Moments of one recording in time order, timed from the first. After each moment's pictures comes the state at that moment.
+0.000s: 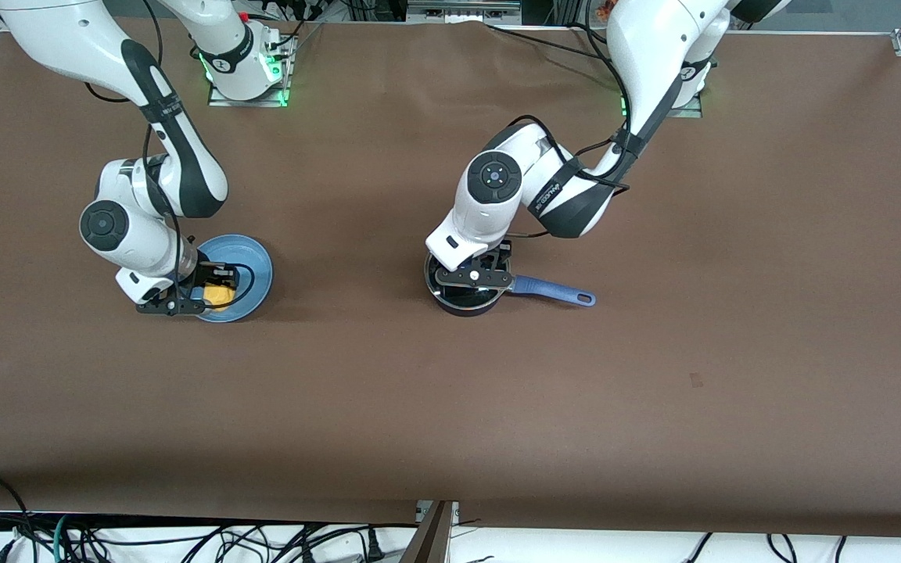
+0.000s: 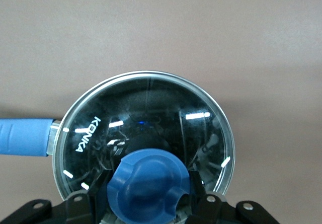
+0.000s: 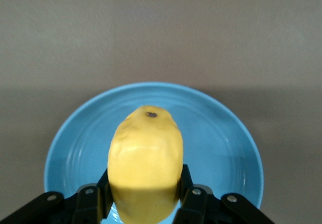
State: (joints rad) left arm -0.46 0.68 -0.32 -1.48 0.09 2.15 -0.73; right arm 0.04 0.40 0.04 -2.10 -0.03 2.46 0.09
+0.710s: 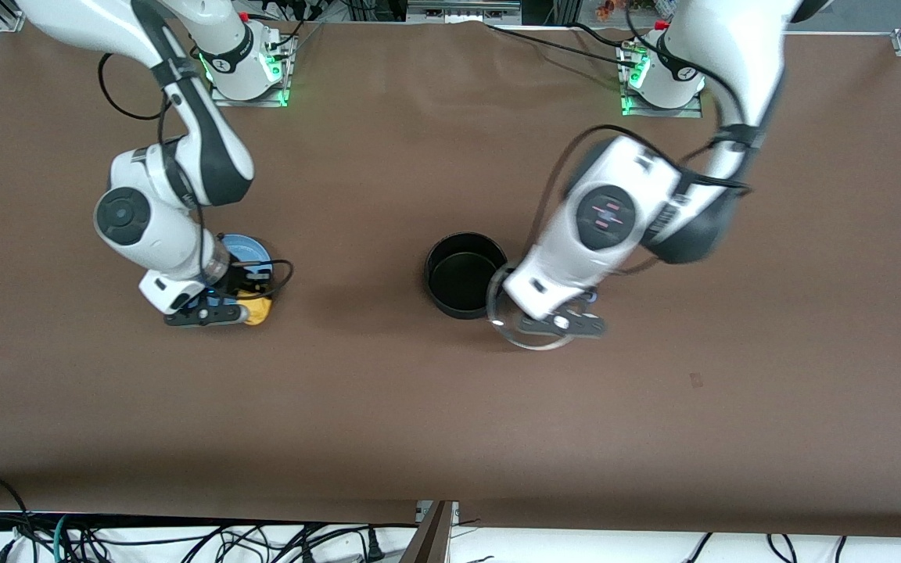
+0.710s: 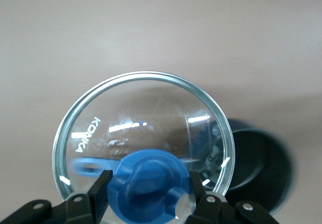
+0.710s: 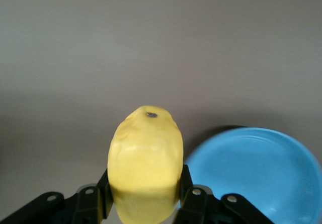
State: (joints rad) left arm -0.22 0.63 -0.30 -1.26 0.09 1.78 -0.39; right arm 0.08 0.38 0.23 -1.86 -0.02 2.28 0.24
